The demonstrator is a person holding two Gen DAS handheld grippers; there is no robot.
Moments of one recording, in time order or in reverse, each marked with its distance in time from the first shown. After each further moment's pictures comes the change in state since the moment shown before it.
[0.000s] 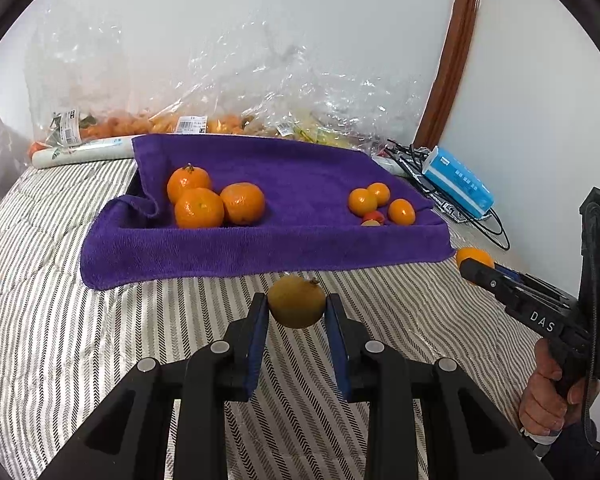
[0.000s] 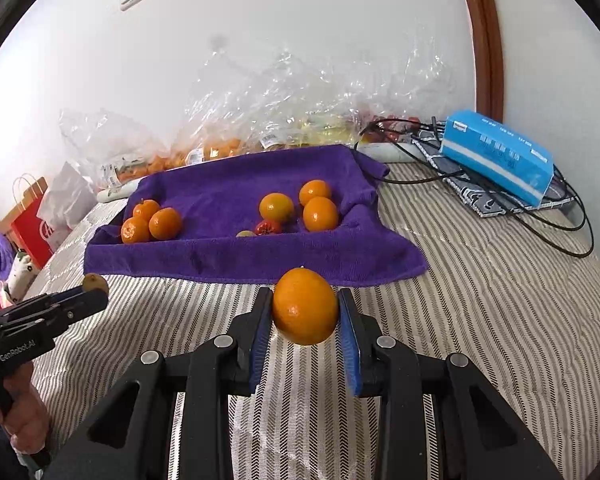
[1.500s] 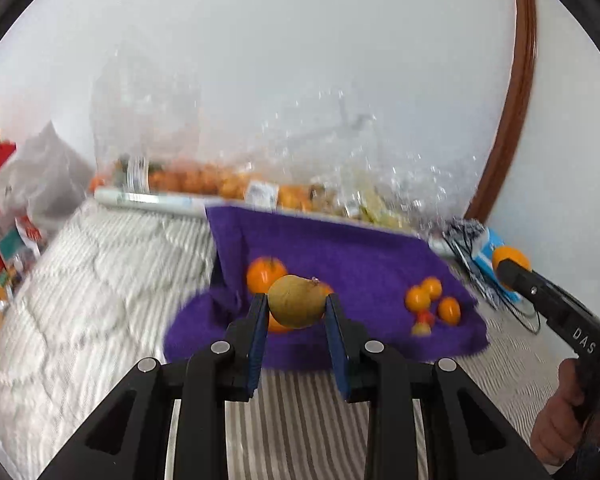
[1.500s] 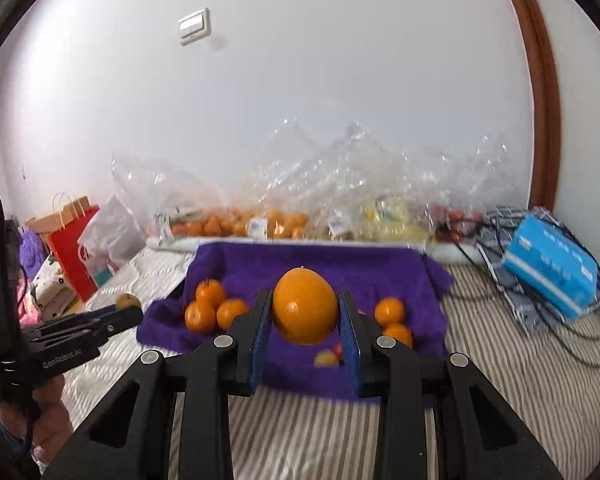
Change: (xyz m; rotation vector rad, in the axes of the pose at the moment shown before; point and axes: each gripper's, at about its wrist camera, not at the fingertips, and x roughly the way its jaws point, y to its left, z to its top) left arm -0.030 0.031 0.069 -0.122 -0.154 0.178; right arm -0.008 0.054 0.089 -0.105 -0.170 0.153
